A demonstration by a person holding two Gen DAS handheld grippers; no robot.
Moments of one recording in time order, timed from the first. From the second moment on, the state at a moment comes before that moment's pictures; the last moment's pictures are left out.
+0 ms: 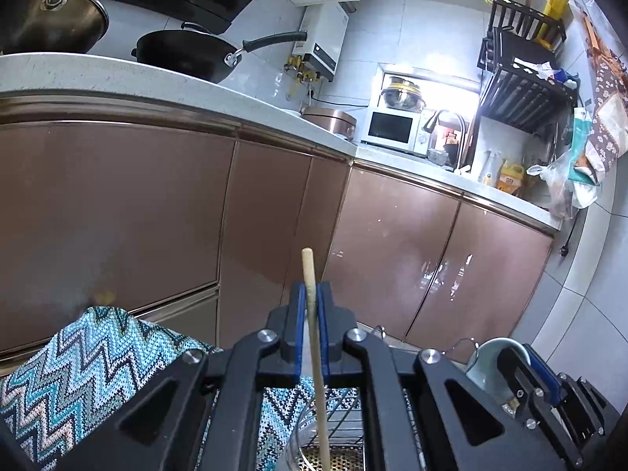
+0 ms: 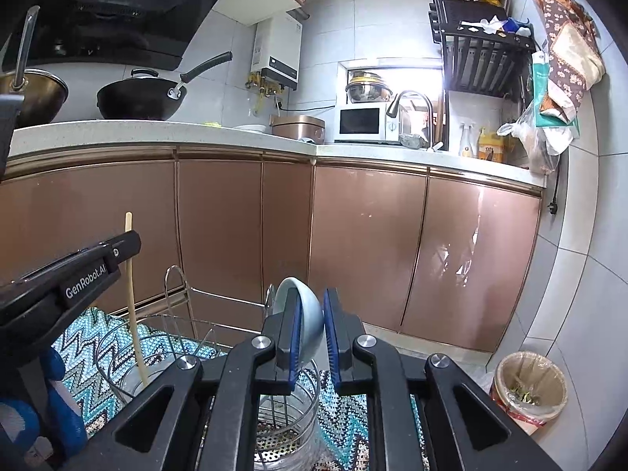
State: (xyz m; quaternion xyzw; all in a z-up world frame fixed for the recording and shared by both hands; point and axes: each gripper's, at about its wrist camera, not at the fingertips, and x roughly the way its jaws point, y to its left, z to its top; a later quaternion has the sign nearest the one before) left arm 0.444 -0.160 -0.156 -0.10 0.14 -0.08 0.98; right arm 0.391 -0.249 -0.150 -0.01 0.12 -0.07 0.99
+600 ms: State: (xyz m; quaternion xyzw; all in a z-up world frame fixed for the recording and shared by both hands) left arm 0.428 -0.150 -0.155 -0.09 0.18 -0.10 0.98; right arm 0.381 -0.251 -0.144 -0.01 0.14 -0.07 0.99
